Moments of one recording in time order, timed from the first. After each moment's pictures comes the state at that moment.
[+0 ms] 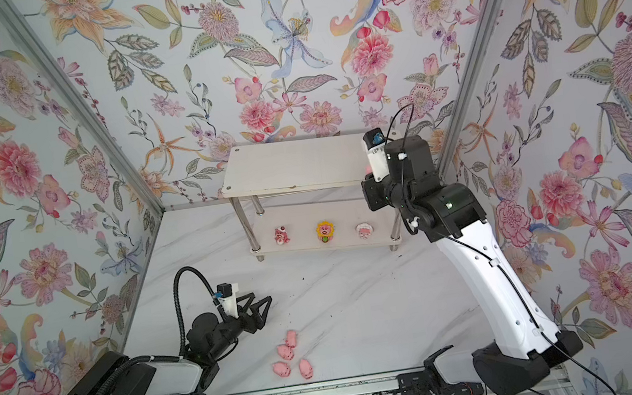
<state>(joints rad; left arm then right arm) -0.46 1.33 0.02 1.09 0.21 -0.41 0.37 1.40 1.86 -0.97 0.12 -0.09</state>
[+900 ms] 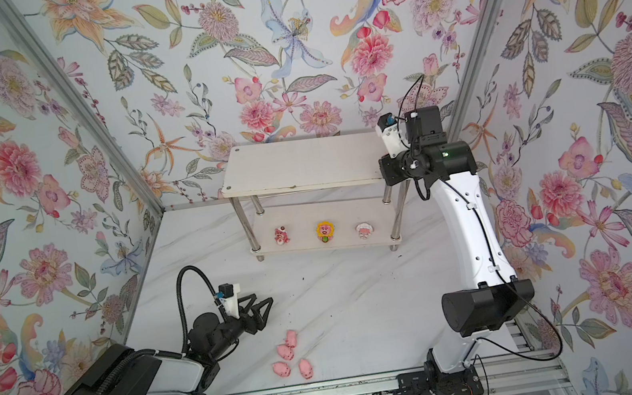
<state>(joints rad) -0.46 1.39 0.02 1.13 0.24 -0.42 0.10 1.68 2.11 -1.11 -0.15 -0.22</state>
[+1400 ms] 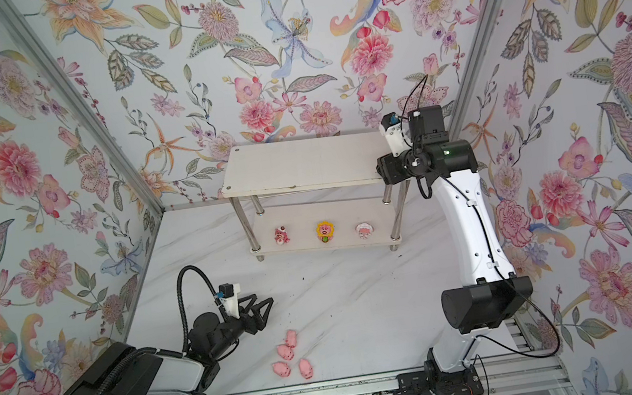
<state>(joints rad) -0.46 1.40 0.02 1.14 0.24 -0.42 0.09 1.69 2.11 -1.11 -0.16 -0.22</state>
